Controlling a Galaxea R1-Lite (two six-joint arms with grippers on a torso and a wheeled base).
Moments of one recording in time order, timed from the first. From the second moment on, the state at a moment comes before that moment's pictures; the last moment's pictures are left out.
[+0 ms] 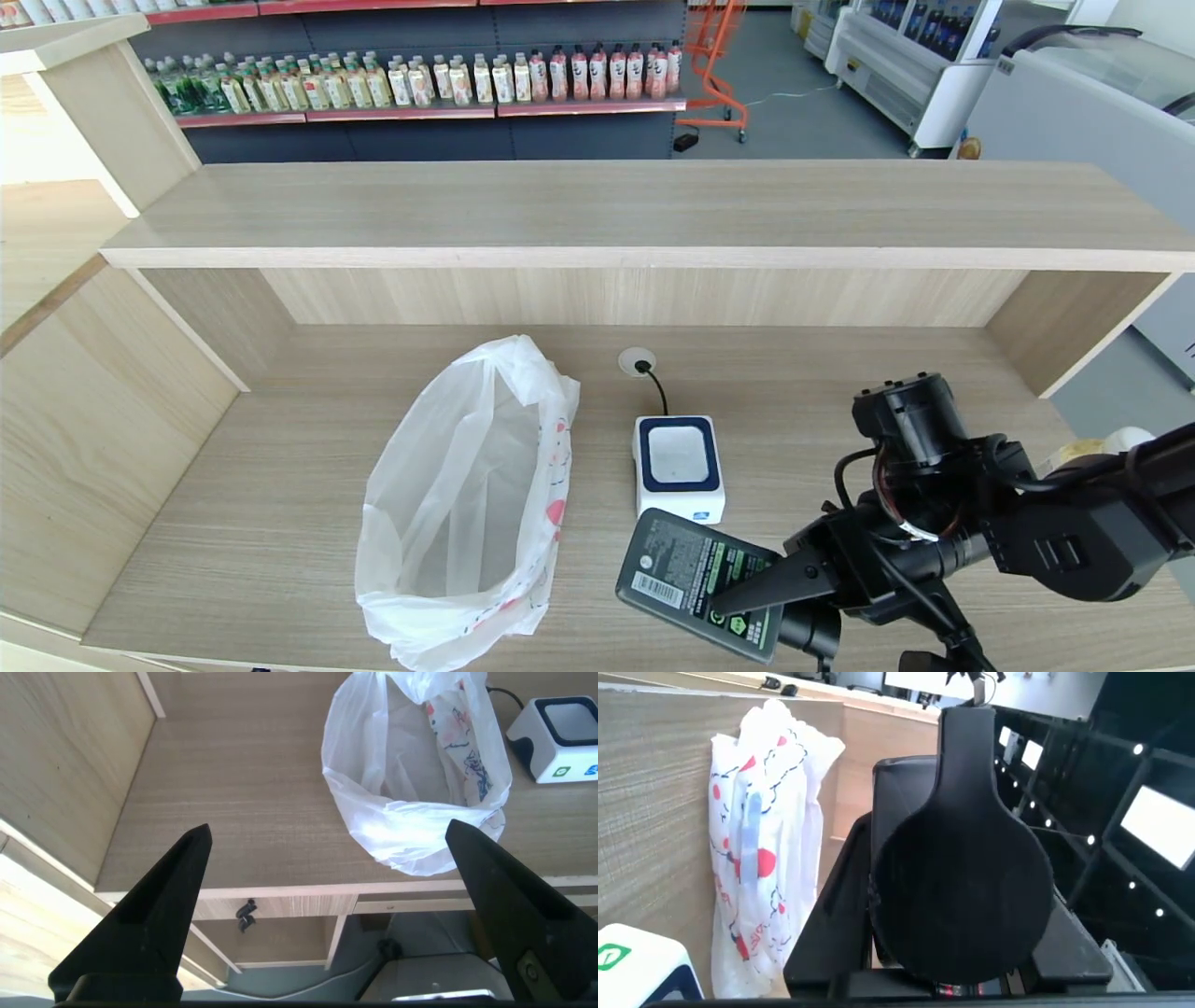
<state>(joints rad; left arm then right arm) 0.00 0.00 0.00 0.00 -0.07 0.03 0.46 1.83 -0.72 -0.36 1.25 -2.80</state>
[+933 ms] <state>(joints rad) 0.00 0.00 0.00 0.00 -0.07 0.03 0.46 1.83 -0.74 -0.51 1.25 -2.79</state>
